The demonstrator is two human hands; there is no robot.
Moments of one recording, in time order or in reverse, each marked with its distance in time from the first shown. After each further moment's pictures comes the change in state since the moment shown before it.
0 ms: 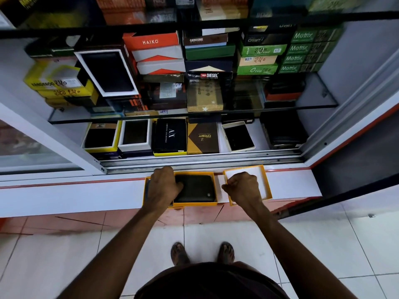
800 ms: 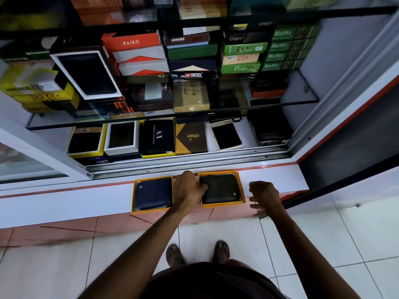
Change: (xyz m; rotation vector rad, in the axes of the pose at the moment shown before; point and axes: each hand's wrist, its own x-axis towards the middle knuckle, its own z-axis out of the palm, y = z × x) left_hand -0.015 0.061 0.047 -0.275 -0.145 0.013; right_hand 0.004 0.078 -0.031 0.550 -0.038 0.478
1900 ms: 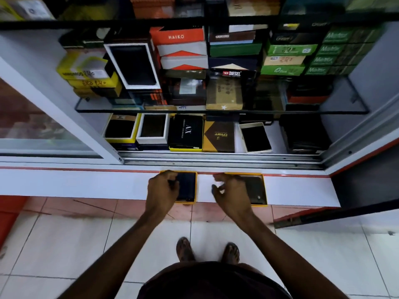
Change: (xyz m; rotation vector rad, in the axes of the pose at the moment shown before) left_hand -0.031 -0.083 -0.071 -0.026 0.305 0.023; right_hand -0.072 -0.040 0.111 -0.478 -0.082 -0.809
